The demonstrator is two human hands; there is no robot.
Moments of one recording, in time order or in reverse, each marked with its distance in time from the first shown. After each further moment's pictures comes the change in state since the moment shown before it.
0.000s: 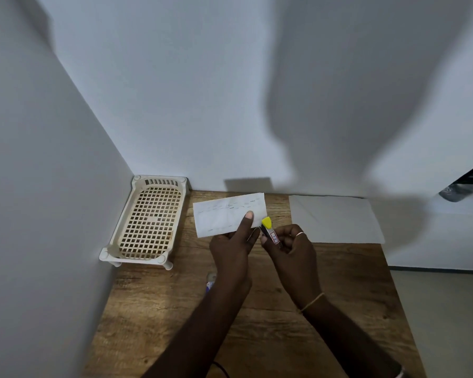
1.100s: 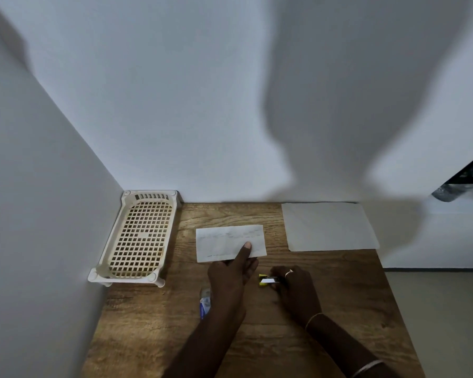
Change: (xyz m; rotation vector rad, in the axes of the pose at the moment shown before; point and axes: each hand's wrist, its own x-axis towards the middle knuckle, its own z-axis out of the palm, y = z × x) left_hand -0.003 -0.025 -0.017 0.187 0.056 -0.159; right_hand 0.017 0.147 -0.025 -0.769 -0.250 -0.154
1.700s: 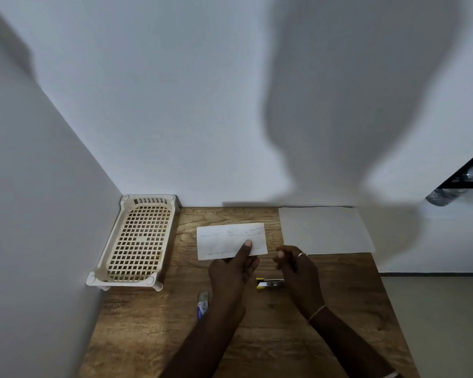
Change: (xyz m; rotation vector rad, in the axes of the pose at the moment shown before) left_hand -0.003 0.008 0.013 -0.047 -0.041 -0.019; right_hand 0.011 -0.043 -0.055 0.597 0.190 0.161
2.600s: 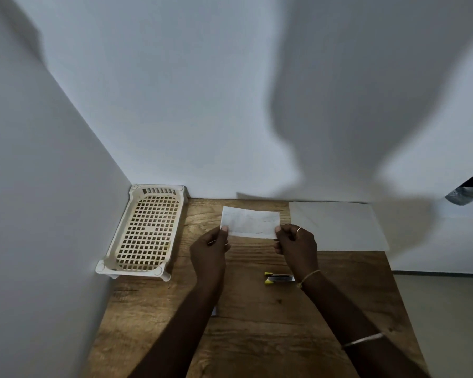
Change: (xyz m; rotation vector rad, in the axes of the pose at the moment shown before) left_hand 0.069 0.009 -0.050 0.385 0.139 0.334; right_hand 0.049 -0.020 0.028 0.222 0.044 0.232
